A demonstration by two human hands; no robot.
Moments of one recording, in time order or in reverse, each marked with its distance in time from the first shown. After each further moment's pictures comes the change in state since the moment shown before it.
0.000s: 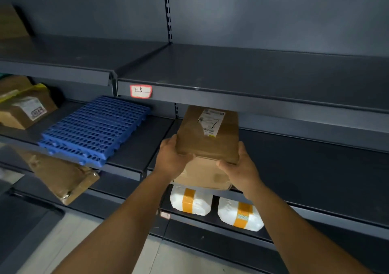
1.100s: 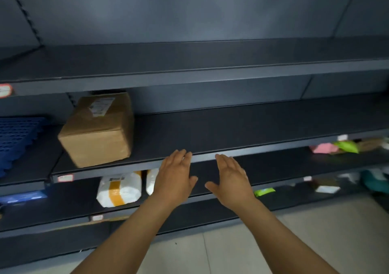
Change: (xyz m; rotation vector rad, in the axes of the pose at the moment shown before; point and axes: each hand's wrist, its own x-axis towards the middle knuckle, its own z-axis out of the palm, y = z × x) left_hand -0.207 0.084 0.169 0.672 -0.319 0.708; right_hand -0.232 0.105 -0.159 -0.657 0.229 0.092
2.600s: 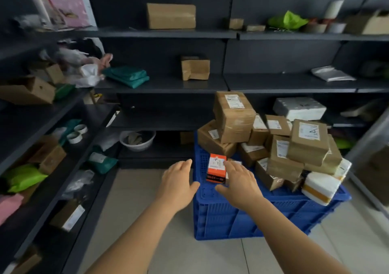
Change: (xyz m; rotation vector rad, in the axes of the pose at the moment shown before) left_hand -0.110 0.842 0.219 -0.180 -0.482 1.269; right_hand -0.510 0.614 -0.237 0.032 0.503 1.328
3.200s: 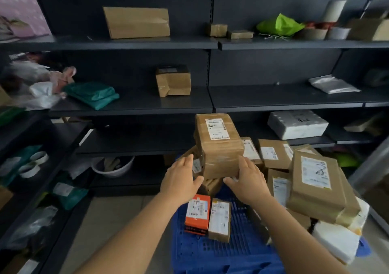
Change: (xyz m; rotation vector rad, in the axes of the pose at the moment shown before) left_hand 0.257 0.074 0.041 -0.013 -0.032 0.019; right_hand 0.219 0.133 -0.056 0.164 0.143 0.181
